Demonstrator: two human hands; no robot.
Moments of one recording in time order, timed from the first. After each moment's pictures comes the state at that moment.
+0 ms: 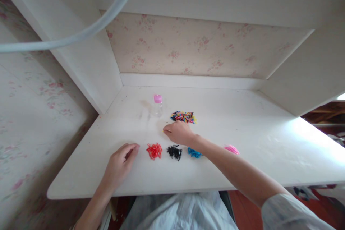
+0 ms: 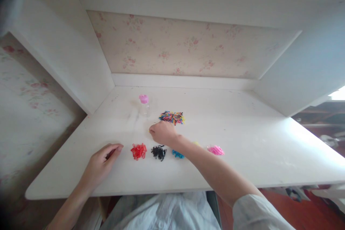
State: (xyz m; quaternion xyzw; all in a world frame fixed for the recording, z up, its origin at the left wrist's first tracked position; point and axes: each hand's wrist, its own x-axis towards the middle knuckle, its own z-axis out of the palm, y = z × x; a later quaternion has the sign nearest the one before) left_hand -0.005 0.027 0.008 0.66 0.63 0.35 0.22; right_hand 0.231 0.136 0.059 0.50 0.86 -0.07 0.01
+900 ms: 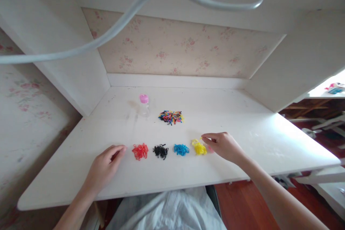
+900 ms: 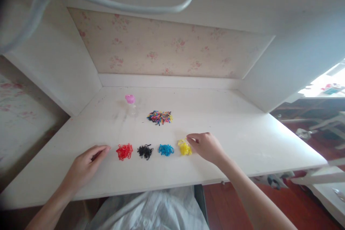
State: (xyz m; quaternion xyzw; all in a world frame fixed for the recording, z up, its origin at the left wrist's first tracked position) left_hand -0.004 0.029 0.005 0.66 0.66 0.30 0.20; right_hand 0.415 0.067 0.071 0.65 0.74 -0.15 -0.10
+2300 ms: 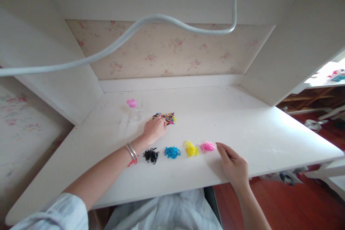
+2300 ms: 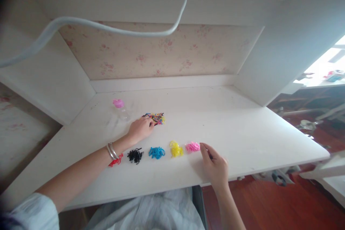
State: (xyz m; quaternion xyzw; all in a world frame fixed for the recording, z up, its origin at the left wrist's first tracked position) left_hand 0.188 0.156 0.040 0.80 0.58 0.11 0.04; right_hand 0.456 0.012 0.002 0.77 0.45 -0.15 -0.43
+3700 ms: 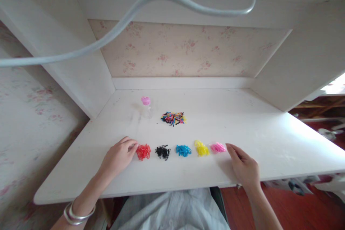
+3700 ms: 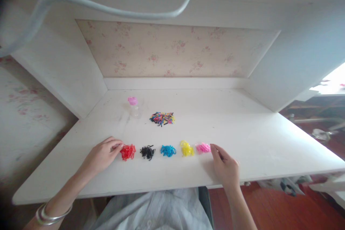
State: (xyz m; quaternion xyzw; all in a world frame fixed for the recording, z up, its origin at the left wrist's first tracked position) left_hand 0.025 0.056 0.032 0.75 0.63 0.17 0.10; right_hand 0.457 0.016 -0.005 0.78 0.45 -0.15 -0.41
